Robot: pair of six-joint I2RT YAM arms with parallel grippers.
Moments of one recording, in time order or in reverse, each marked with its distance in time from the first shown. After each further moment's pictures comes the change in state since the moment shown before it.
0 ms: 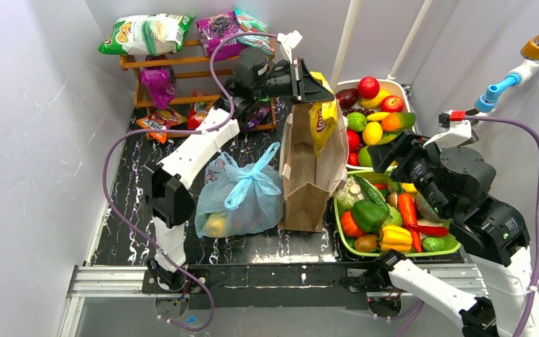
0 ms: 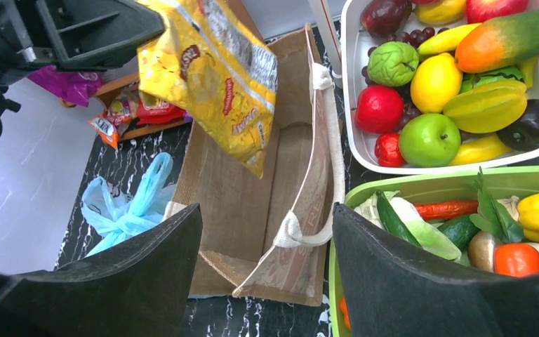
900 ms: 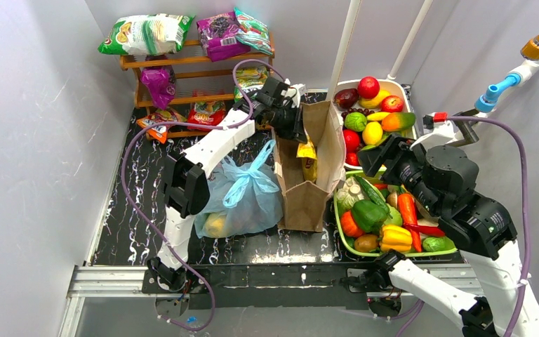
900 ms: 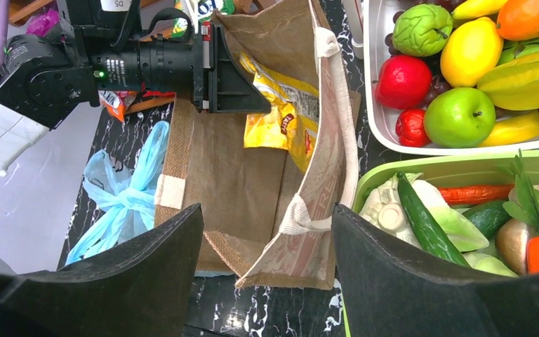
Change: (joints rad) left arm -0.010 0.188 0.034 -0.697 -0.320 0.504; right arm 0.000 -0.006 -0.085 0.021 -0.075 0.031
